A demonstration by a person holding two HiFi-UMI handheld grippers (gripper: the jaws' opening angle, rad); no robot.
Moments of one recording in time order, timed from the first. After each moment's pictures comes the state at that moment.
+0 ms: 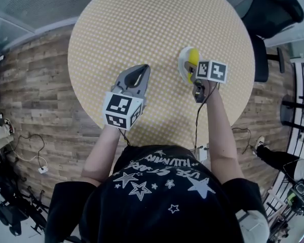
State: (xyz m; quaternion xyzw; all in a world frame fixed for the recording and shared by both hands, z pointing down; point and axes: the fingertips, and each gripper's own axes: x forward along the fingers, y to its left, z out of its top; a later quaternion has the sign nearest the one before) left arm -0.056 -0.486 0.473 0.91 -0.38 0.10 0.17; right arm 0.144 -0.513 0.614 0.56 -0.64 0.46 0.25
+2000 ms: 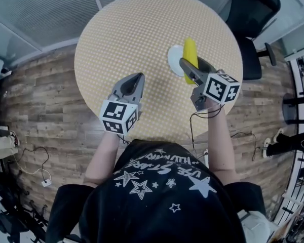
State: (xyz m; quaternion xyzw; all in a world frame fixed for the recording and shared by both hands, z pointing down) left arm -0.060 -0.384 0.422 0.91 -0.38 0.07 0.12; right arm 0.097 -0.418 0.413 0.48 -0.83 0.27 -0.01
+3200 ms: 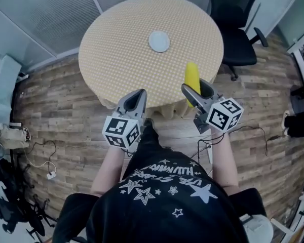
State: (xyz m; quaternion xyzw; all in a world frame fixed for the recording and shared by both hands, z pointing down) left arm 0.025 -0.122 0.399 0.91 -0.39 0.07 0.11; right arm 0.177 -0.116 0.391 0.44 -0.87 0.23 -0.08
